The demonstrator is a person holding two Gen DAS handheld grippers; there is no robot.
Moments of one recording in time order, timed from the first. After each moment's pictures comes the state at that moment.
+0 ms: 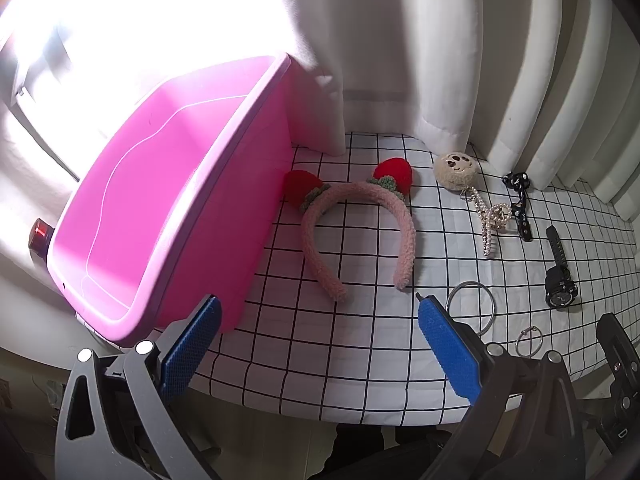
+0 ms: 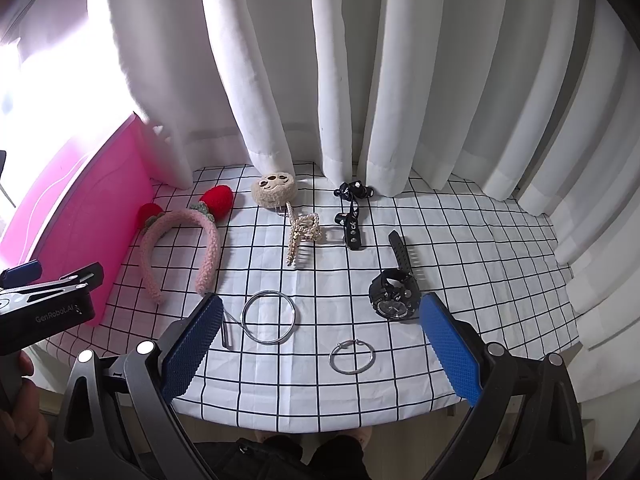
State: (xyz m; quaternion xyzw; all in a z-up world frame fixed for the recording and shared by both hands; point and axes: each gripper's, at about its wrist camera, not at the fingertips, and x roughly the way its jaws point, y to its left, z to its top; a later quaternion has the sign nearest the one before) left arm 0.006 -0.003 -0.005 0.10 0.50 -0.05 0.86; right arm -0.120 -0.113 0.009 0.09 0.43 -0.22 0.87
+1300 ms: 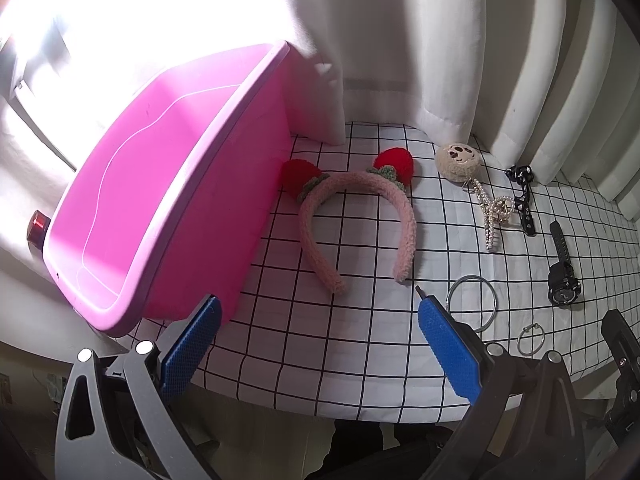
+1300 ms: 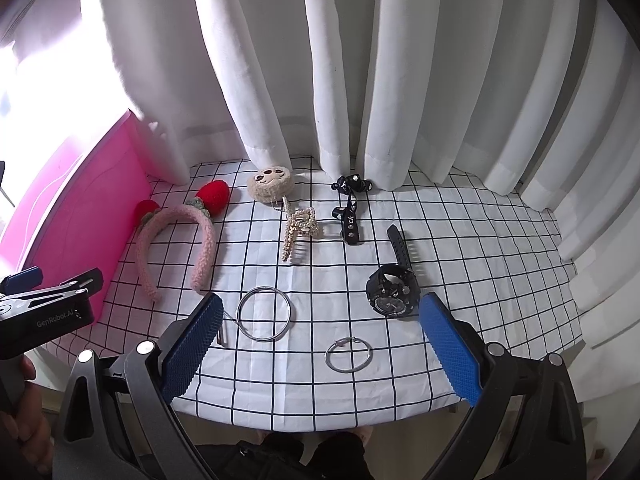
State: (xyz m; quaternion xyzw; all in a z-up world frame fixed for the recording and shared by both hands) left arm 0.001 -0.006 -0.016 0.10 0.51 -0.05 0.85; right arm -0.121 -0.127 0.000 0.10 0.44 -0.22 0.87
